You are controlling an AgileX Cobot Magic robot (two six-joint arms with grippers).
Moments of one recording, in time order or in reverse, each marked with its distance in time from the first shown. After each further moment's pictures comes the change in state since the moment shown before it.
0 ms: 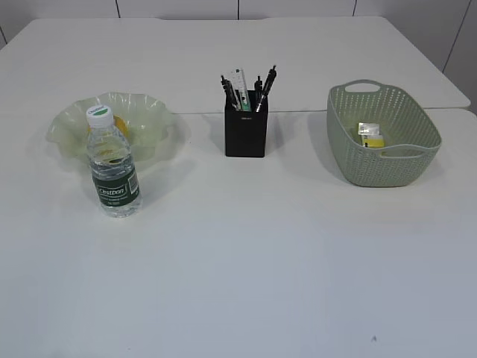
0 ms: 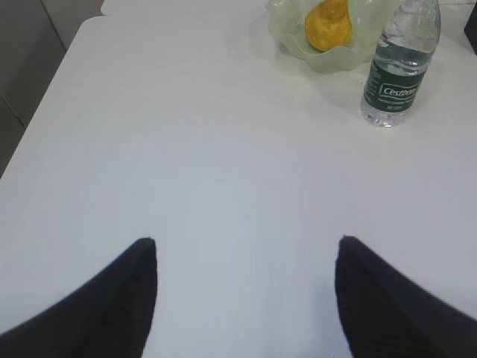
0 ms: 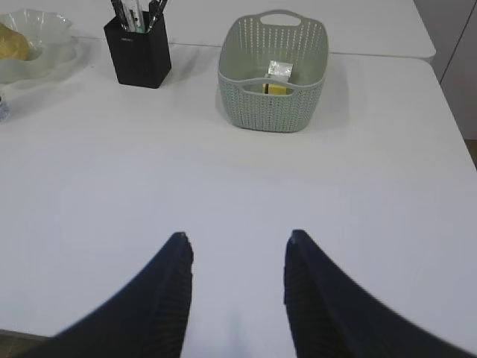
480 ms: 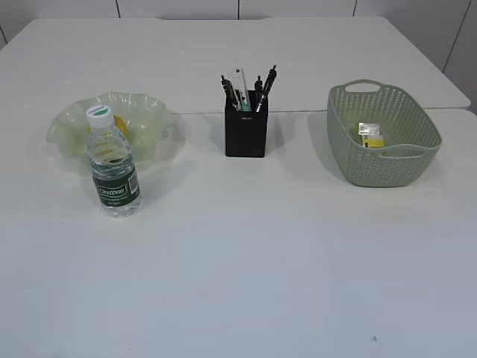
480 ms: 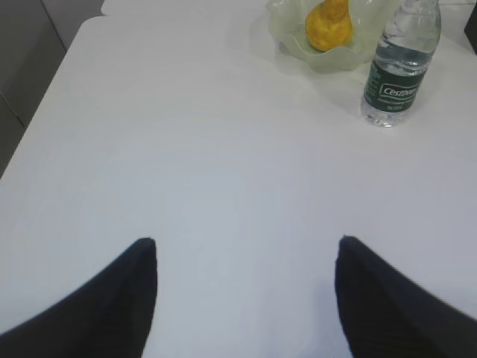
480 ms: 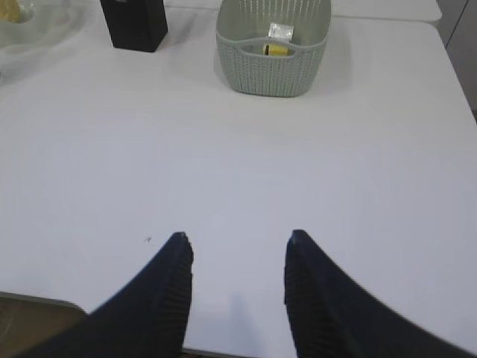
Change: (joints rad) left arm 0.000 0.000 0.000 0.000 0.000 0.000; right arm 0.000 -0.023 0.012 0.000 0.080 -0.005
